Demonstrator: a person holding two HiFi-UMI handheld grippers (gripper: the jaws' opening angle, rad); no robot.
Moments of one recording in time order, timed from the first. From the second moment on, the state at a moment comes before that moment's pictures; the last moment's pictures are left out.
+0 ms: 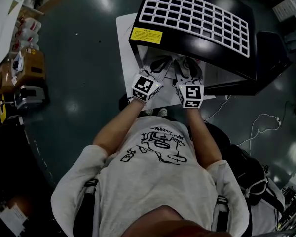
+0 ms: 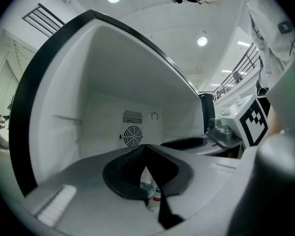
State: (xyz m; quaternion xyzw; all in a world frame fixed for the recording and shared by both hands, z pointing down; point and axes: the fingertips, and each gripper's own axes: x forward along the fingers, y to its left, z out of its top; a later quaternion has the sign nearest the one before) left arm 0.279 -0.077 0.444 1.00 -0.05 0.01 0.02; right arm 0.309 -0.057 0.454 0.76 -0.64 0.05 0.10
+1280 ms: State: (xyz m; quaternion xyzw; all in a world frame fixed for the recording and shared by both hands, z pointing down) left arm 0.305 -0.104 0.470 1.00 -0.08 0.04 0.03; right arm 0.337 -0.099 0.483 0.76 -0.64 0.07 0.09
